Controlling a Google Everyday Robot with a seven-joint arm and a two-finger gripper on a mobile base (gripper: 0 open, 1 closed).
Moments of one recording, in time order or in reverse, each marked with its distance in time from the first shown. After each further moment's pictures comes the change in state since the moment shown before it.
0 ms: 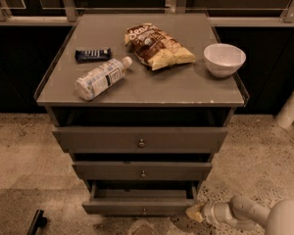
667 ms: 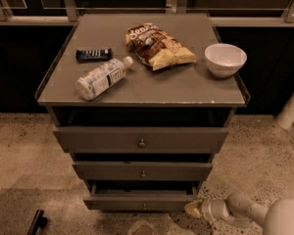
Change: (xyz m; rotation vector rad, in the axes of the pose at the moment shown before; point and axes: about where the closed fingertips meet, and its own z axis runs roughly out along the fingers) arm -0.012 -0.010 0.009 0.036 -0.010 -0.022
